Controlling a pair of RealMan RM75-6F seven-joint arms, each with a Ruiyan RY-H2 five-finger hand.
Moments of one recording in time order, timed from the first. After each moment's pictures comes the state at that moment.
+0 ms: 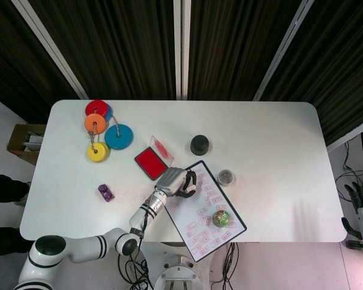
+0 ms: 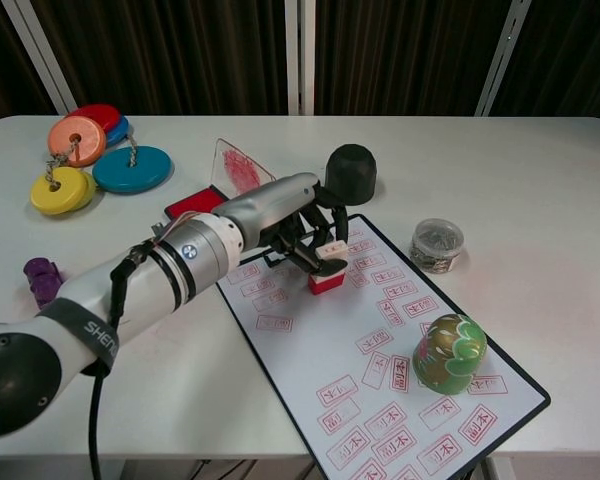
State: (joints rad) left arm -0.83 -2.06 -0.26 -1.09 1.23 0.87 -0.03; right arm 0.01 -1.15 -0.01 -1.30 -1.49 1.41 0.12
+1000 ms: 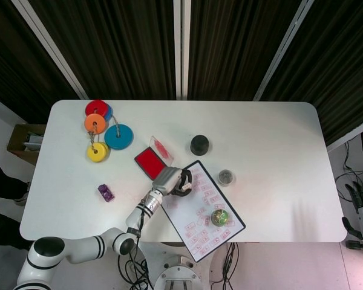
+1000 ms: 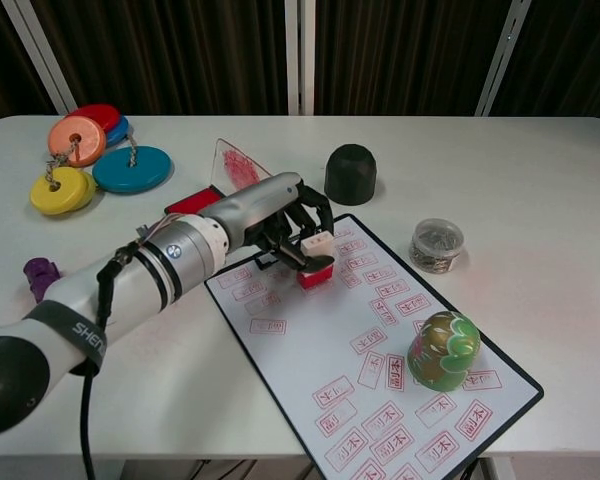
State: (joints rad) left arm -0.81 -2.05 -0.26 -1.08 1.25 0.88 -0.09; right arm 0.01 -1.14 0.00 -1.32 -1.49 1.41 0.10
